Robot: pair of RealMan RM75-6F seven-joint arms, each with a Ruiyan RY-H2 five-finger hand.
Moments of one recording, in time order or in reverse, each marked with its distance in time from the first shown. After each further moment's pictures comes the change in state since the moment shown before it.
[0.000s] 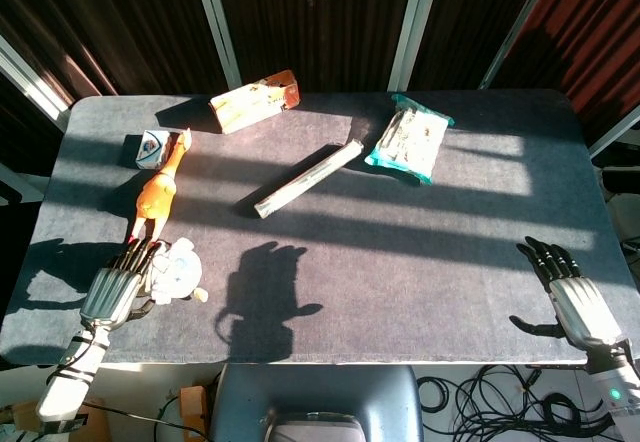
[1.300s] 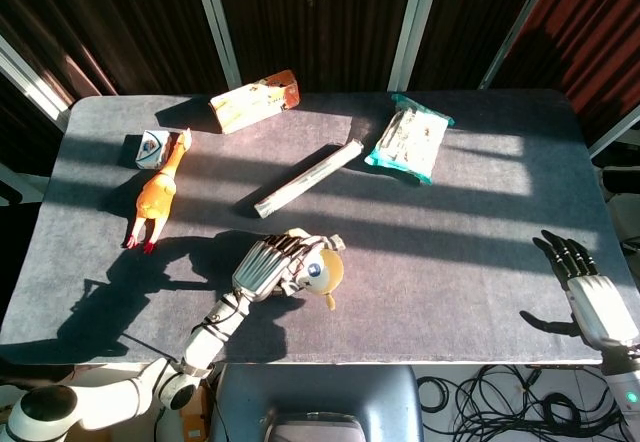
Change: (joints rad) left arm -0.367 -0.515 -0.147 0.363 0.118 -0.149 -0.048; right arm -0.016 0.008 0.000 0.033 -0.011 0.075 0.075
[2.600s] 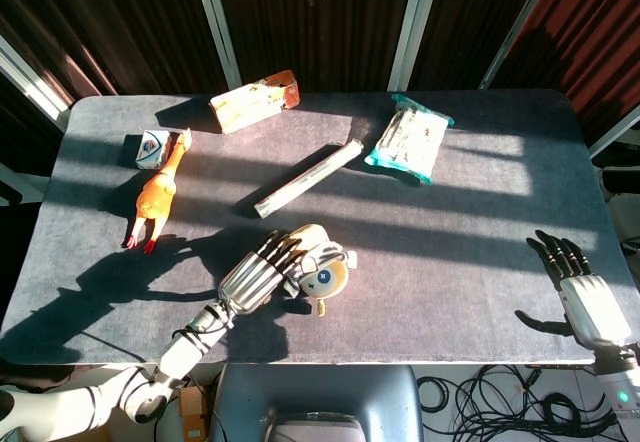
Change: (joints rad) left arm 0.054 0.197 -0.018 -0.325 -0.027 -0.165 0.381; right arm 0.022 -0.025 -0.027 0.003 0.011 0.032 -0.048
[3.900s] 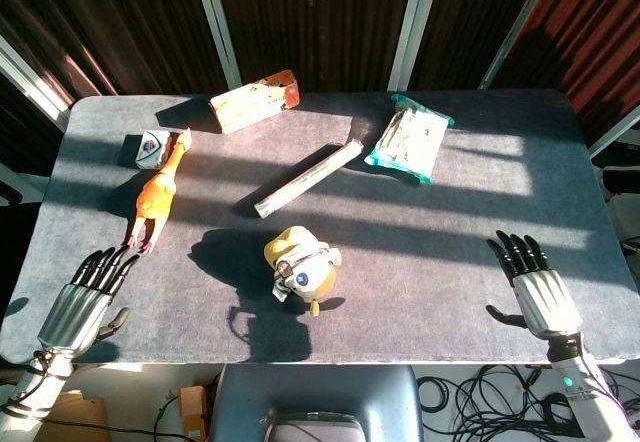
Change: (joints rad) left arm 0.449 0.477 0.150 -0.103 0.221 0.452 -0.412; right arm 0.104 -0.166 -0.051 0.042 0.096 0.000 -0.299
